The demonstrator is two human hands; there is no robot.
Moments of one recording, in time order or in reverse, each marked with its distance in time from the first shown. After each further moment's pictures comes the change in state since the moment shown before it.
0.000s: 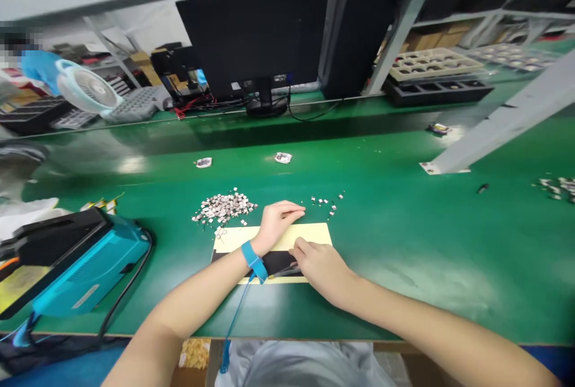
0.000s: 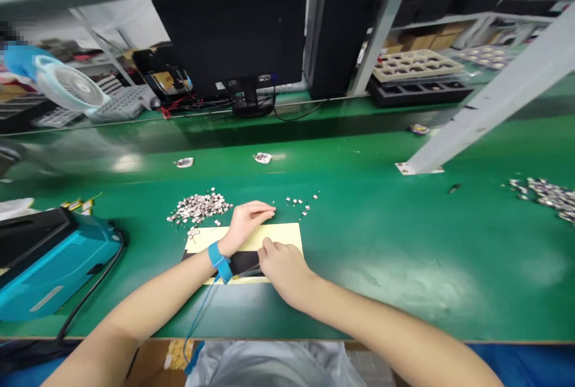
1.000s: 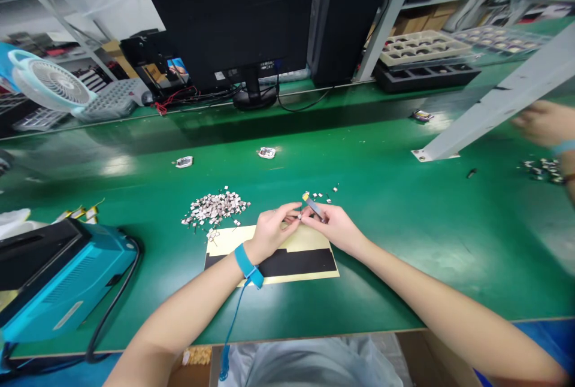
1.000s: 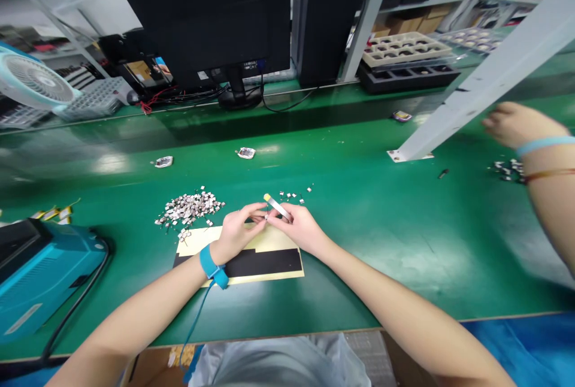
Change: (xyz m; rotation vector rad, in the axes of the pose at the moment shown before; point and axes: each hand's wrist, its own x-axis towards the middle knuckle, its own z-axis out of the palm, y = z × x) left_hand -0.015 0.000 0.001 0.230 -0.009 0.395; right_hand 0.015 0.061 -0.001 0.994 0.348 0.271
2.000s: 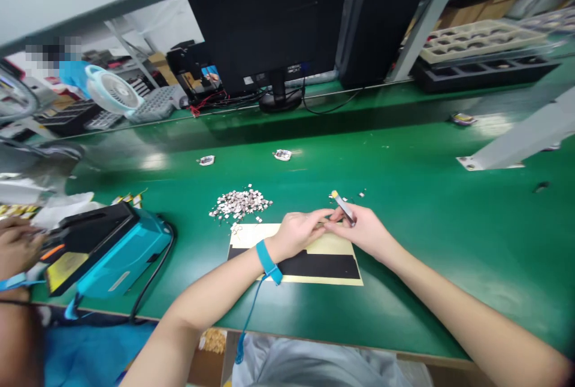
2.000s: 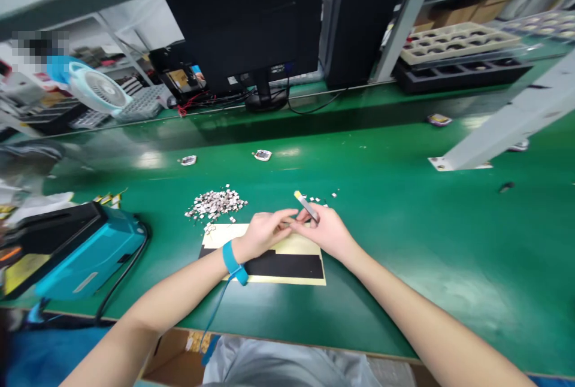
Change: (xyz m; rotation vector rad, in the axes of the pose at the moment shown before) left_hand 0.002 0.002 -0.001 0.165 -0.190 0.054; right_hand 0.003 0.000 -0.006 0.036 0.057 0.014
